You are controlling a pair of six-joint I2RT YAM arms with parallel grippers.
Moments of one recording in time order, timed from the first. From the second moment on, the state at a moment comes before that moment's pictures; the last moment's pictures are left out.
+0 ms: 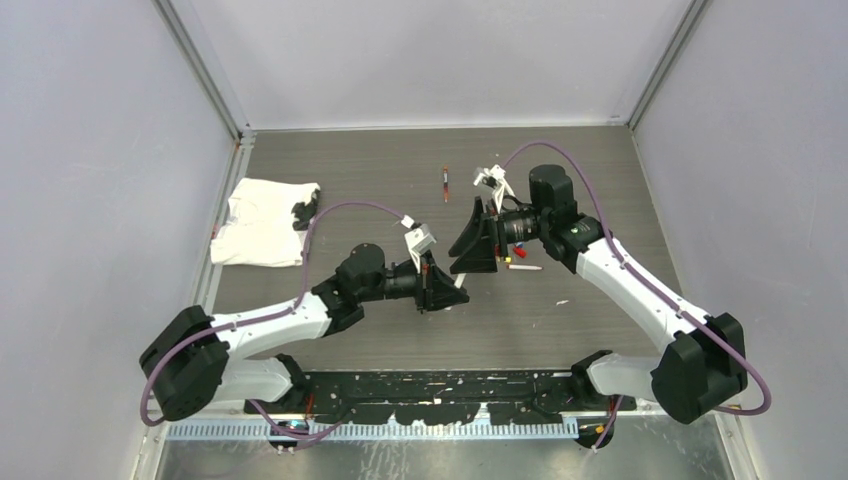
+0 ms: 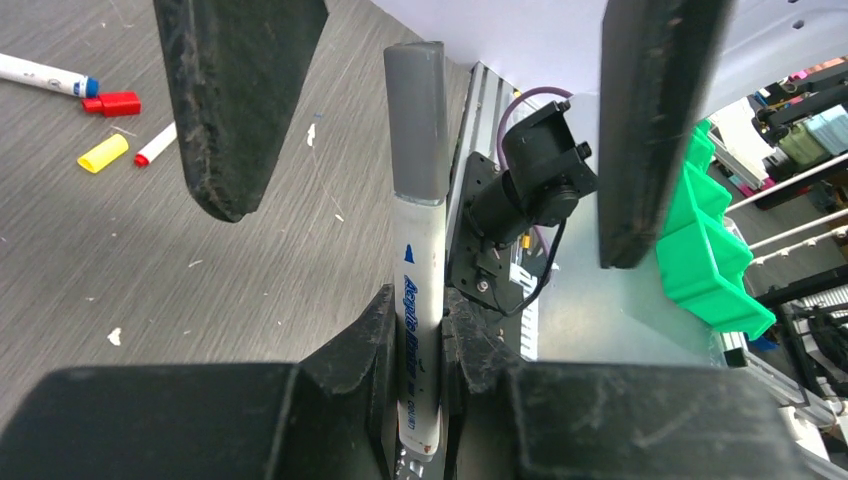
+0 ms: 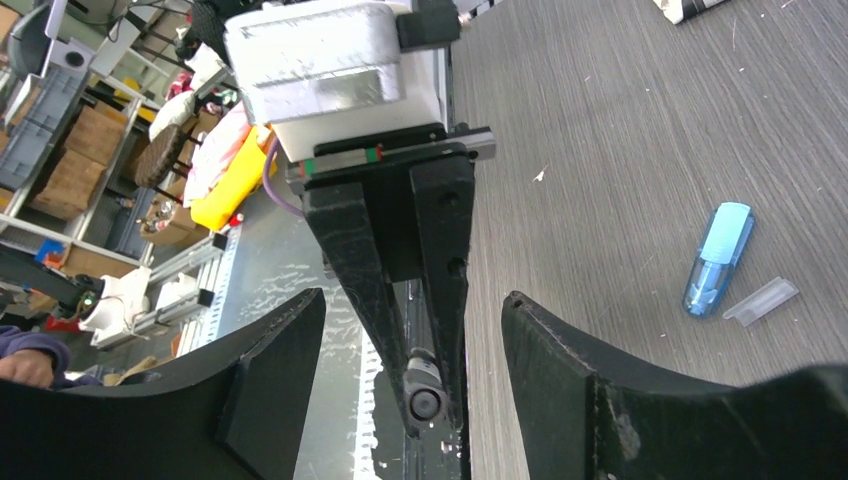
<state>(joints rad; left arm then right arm) -0.90 1.21 0.57 0.56 0.52 -0.49 0.45 1.24 0.96 -0.13 -1.20 0.21</state>
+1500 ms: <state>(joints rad) -0.87 1.23 0.57 0.54 0.42 -0.43 0.48 1.28 0.91 0.06 -1.06 0.31</state>
